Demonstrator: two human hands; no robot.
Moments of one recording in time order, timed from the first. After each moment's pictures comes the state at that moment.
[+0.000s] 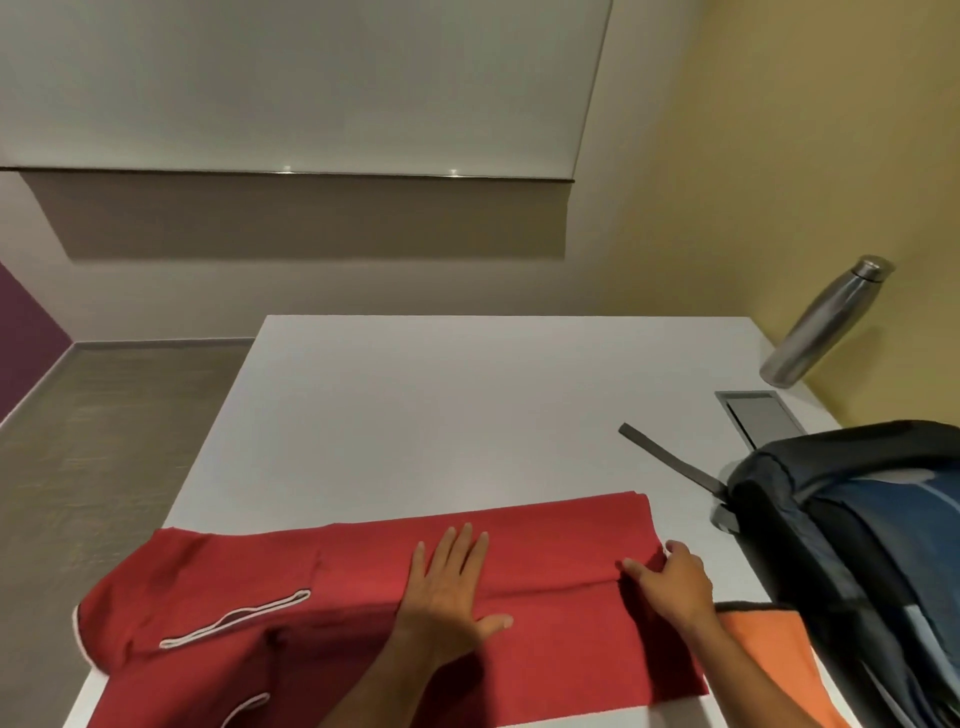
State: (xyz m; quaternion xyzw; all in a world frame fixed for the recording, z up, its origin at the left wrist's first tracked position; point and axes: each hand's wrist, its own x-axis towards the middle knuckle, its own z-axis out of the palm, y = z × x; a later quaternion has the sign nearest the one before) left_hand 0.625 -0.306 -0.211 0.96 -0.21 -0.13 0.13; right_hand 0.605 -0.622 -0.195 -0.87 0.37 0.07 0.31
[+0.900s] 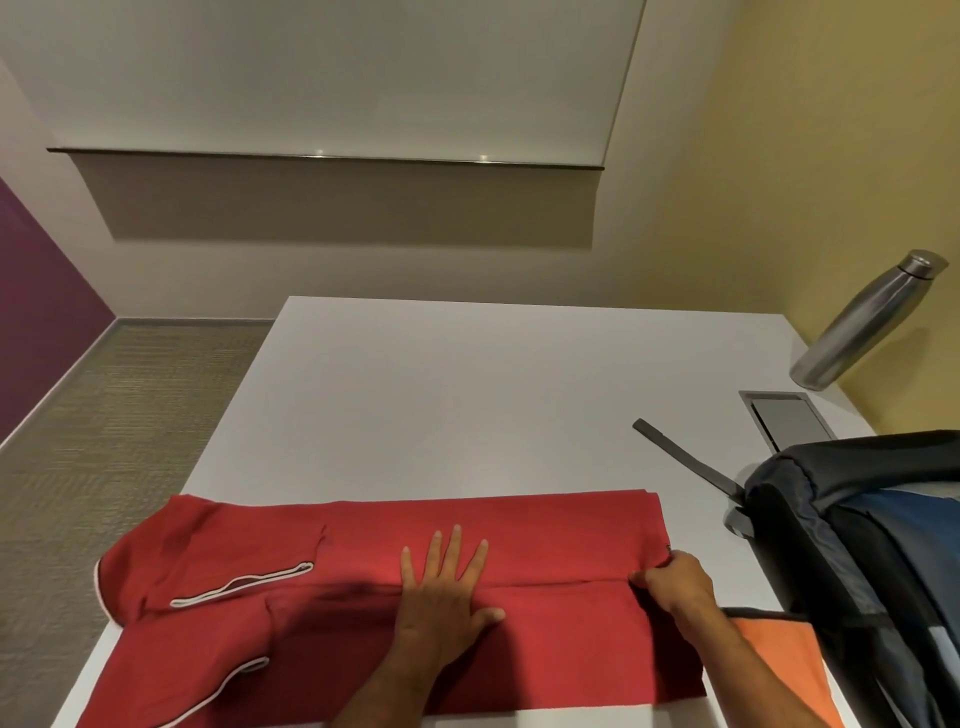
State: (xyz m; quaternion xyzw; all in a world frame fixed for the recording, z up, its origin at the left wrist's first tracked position) left_hand 0.615 -0.318 -0.235 0.97 -0.15 -0.17 0.02; right_hand 0.614 -0.626 -0.197 -0.84 0.39 0.14 0.34
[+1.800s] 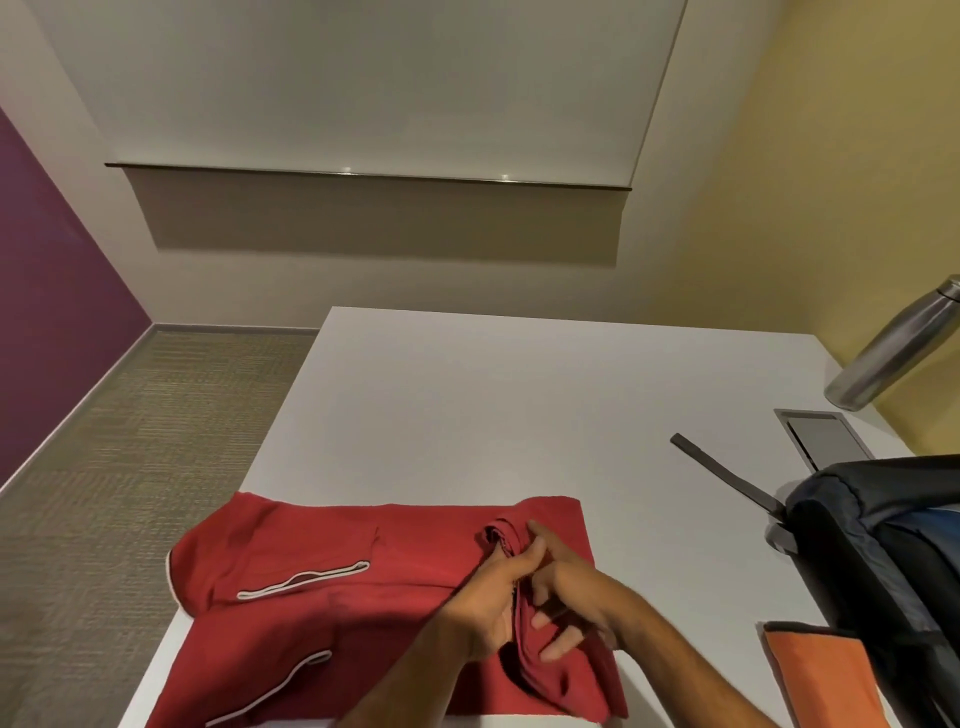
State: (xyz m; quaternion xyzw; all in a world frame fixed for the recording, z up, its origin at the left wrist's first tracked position) left_hand 0.612 -0.313 -0.141 0.46 0.14 -0.38 0.79; right_hand 0.604 -0.438 -0.080 -0.72 0.16 0.38 0.56
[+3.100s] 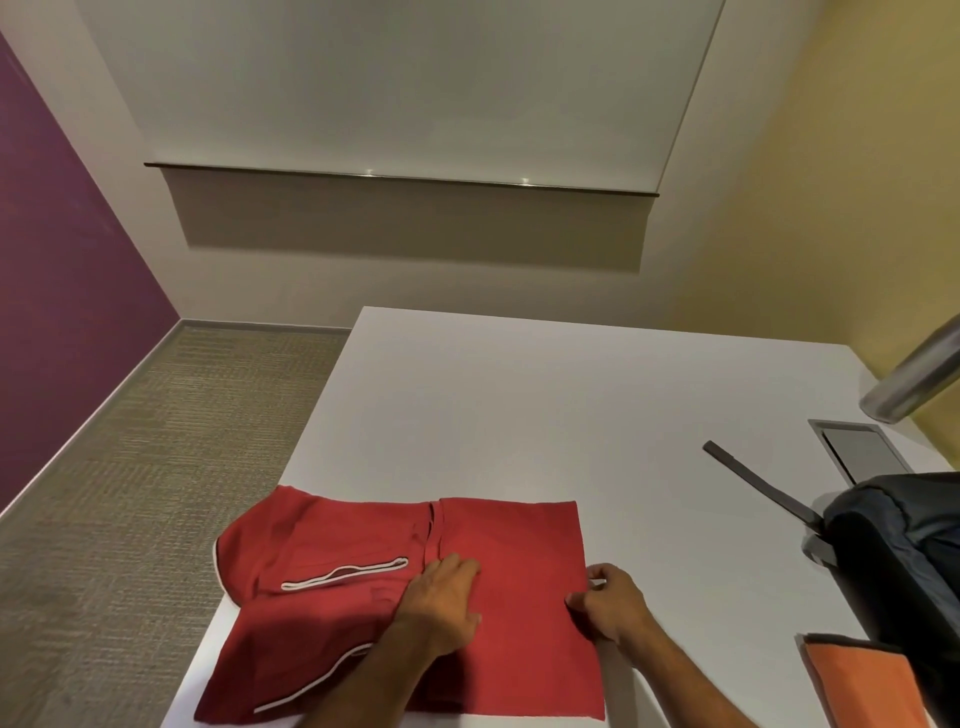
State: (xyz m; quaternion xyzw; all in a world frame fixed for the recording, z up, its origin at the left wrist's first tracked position) left_hand 0.614 -0.199 -0.189 0.96 -0.12 -0.23 0.14; right_hand 0.607 -0.441 -0.184 -0.80 0.31 0.21 0.48
